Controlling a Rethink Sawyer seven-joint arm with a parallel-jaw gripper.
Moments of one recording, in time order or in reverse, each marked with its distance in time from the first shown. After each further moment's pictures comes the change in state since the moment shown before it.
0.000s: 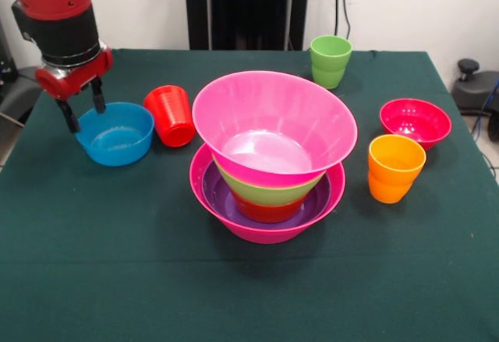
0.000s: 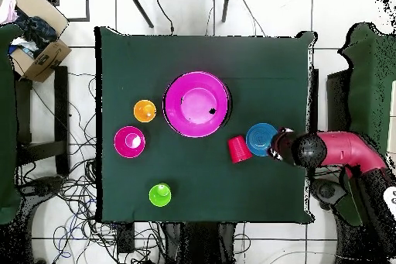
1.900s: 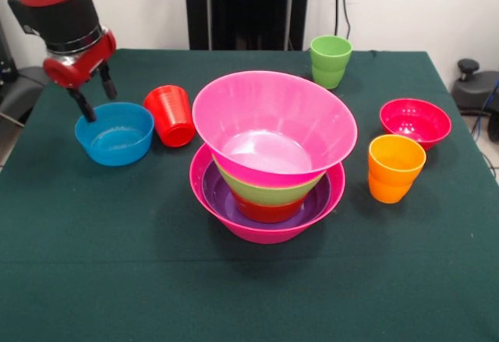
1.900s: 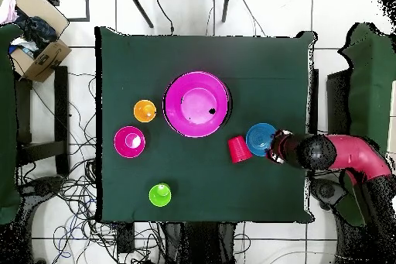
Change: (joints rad) arm -0.099 0.029 0.118 0.049 0.064 0.067 -0.204
